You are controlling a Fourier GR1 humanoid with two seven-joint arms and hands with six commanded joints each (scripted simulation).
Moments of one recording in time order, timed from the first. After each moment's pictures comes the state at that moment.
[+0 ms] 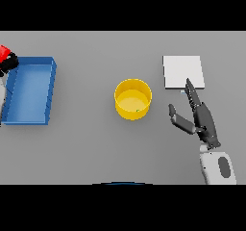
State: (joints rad) left arm -0.64 0.52 0.03 -0.97 -0.45 0.02 0.61; right arm 0.02 -0.11 0.08 -1.60 0.14 0.05 -0.11
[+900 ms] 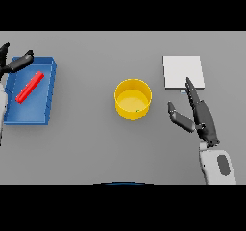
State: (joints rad) left arm -0.54 0.48 0.07 -1.18 -0.44 -0.23 0.61; right arm -0.01 -0.11 0.07 -1.59 0.16 0.04 -0.08
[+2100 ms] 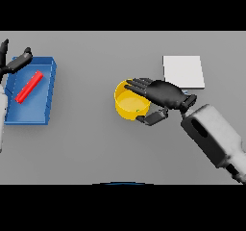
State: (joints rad) left arm -0.51 0.45 0.11 -1.24 -0.40 -0.19 0.56; right arm -0.53 -0.41 0.52 -1.39 0.67 0.39 -0.15
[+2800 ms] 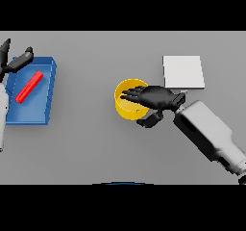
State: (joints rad) left arm -0.52 0.44 0.12 -1.22 -0.38 -0.19 0.55; right arm -0.63 -0.38 0.64 -1.21 0.74 0.44 -0.22
